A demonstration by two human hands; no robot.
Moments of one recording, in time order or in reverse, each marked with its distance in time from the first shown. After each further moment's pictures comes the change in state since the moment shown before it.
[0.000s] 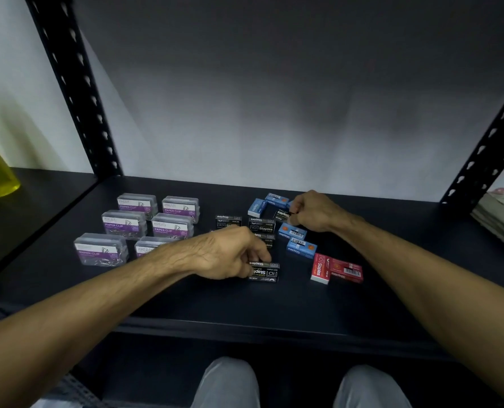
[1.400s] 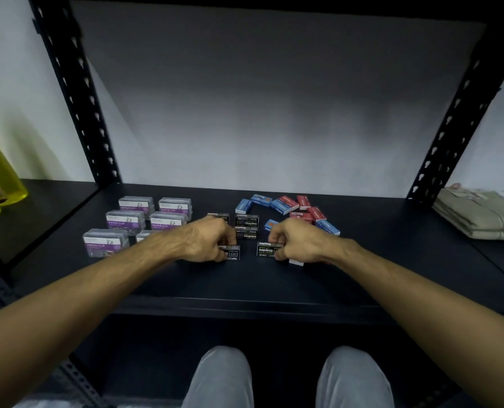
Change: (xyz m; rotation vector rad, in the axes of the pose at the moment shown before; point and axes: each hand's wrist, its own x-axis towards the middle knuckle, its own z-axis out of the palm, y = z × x) left_hand -0.021 0.005 -0.004 0.217 0.059 -0.162; right_hand -0.090 0.001 0.012 -0.173 -0.135 -0.225
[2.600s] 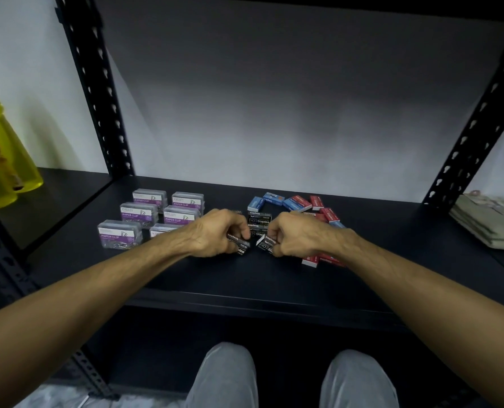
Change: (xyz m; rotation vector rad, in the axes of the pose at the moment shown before) left_hand -0.003 -0.011 0.006 -0.279 0.131 0.004; right_hand 0.011 -0.041 -0.010 -0.208 -0.086 -0.045
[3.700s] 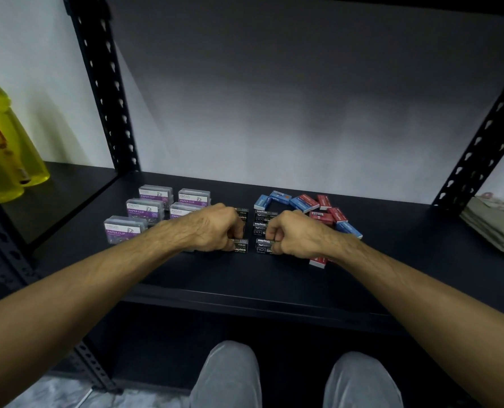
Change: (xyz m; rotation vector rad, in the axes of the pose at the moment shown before) left_hand 0.001 -0.005 -0.014 0.315 -0.078 -0.005; right_hand 0.009 -0.004 0.009 0.164 0.044 -0.036
